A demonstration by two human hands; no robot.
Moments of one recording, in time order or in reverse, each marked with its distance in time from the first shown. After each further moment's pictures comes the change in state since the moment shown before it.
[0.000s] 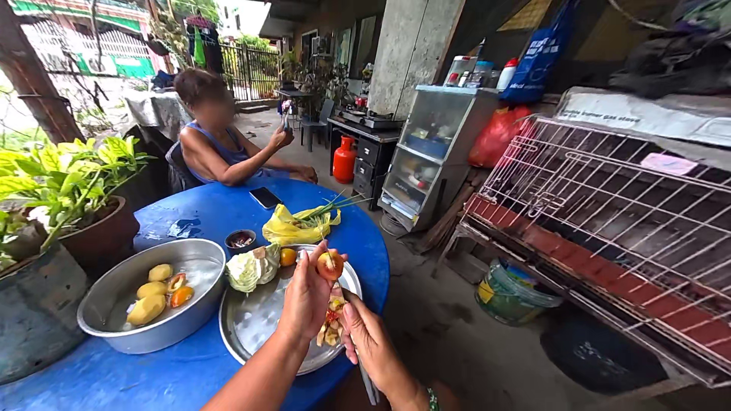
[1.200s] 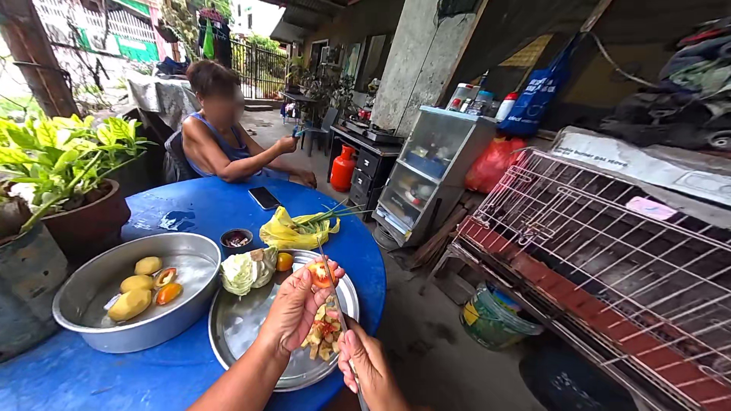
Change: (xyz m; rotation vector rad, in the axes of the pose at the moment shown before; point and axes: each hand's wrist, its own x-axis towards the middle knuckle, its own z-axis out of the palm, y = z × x) left_hand -0.001 0.003 -0.039 -0.294 -0.118 -0.058; right_hand -0.010 0.015 -0.001 0.060 -0.071 -0.055
